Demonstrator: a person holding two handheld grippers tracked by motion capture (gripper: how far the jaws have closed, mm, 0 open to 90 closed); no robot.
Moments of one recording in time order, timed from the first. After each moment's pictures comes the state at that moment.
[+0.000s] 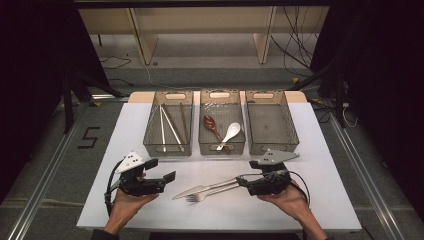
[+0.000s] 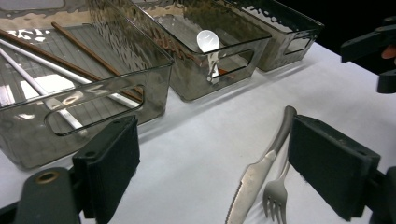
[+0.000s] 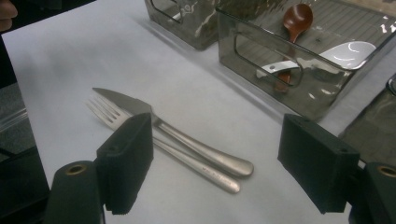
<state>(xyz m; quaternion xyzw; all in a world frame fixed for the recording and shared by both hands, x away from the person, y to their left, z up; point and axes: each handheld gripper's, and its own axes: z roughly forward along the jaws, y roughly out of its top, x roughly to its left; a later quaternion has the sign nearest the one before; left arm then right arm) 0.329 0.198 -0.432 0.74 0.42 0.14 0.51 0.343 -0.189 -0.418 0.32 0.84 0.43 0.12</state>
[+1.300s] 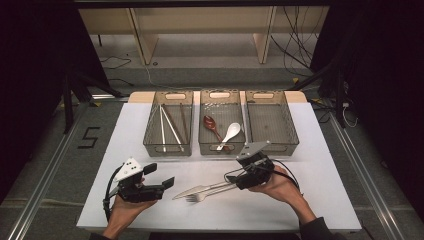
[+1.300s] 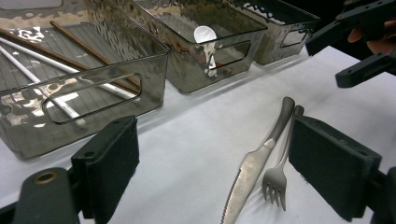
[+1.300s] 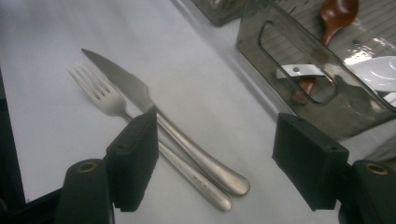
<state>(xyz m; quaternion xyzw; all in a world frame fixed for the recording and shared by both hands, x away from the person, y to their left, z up) 0.317 0.202 -0.441 0.74 0.41 0.15 0.52 0.373 -0.151 -0.414 0.24 0.90 0.34 0.11</state>
